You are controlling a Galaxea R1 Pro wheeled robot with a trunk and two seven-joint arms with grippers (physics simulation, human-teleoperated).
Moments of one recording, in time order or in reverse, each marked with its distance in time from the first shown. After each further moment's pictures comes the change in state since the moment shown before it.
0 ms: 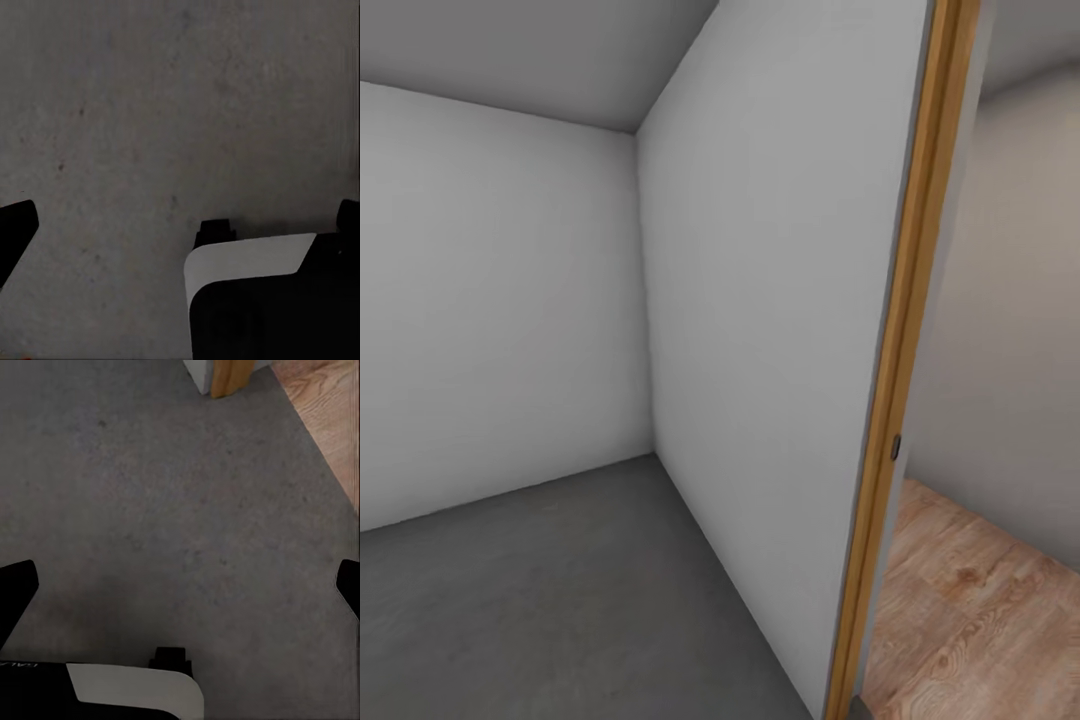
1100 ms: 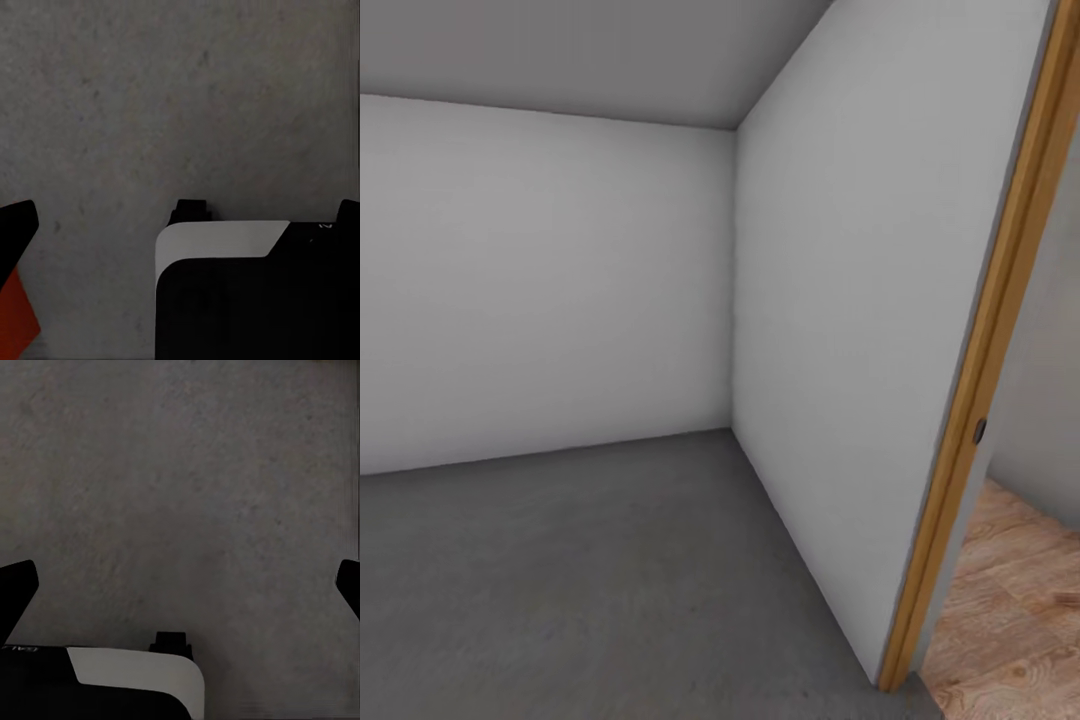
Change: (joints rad) left arm -0.001 -0.007 0.121 0.007 0.008 -0.002 0.002; right arm 0.000 0.000 0.000 0.000 -0.001 0.000 0.000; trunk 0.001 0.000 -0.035
